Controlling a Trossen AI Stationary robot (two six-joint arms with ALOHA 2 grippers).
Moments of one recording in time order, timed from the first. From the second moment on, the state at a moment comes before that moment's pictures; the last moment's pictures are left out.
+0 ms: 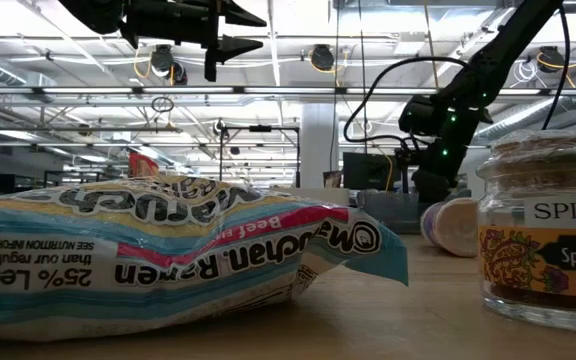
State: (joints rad) left arm 0.48 1.26 0.89 0.44 0.26 -0.53; right arm -0.89 1.54 0.78 -0.28 -0.04 -0.33
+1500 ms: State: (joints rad) left arm 0.55 0.79 0.89 -0.30 0.47 -0.42; right arm -0.55 1.11 0.88 0.08 -0.35 0.43
